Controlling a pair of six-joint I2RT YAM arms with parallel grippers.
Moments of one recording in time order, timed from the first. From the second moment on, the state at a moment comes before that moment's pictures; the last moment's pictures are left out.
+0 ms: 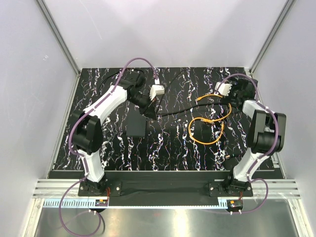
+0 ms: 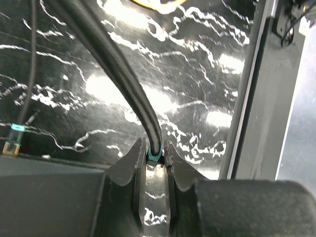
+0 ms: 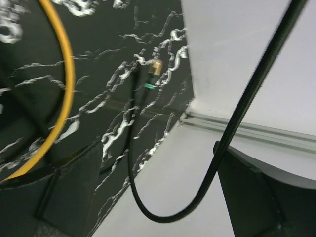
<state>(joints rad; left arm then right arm) -0.42 1.85 1.59 -0.97 0.85 0.56 -0.19 1.82 1.10 0.22 -0.33 -1.46</state>
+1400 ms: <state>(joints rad) -0.52 2.18 1.81 -1.34 1.03 0.60 0.47 1.23 0.85 -0.33 -0.93 -1.55</state>
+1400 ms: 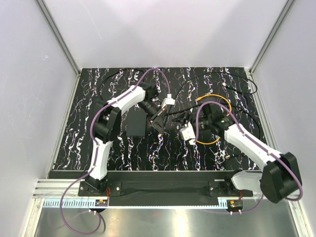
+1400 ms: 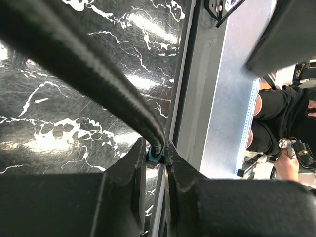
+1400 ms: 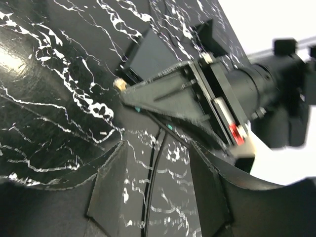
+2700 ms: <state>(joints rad) -0.52 2.18 1.81 -1.35 1.01 0.65 0.60 1.50 0.95 -0.27 -0.71 -1.79</state>
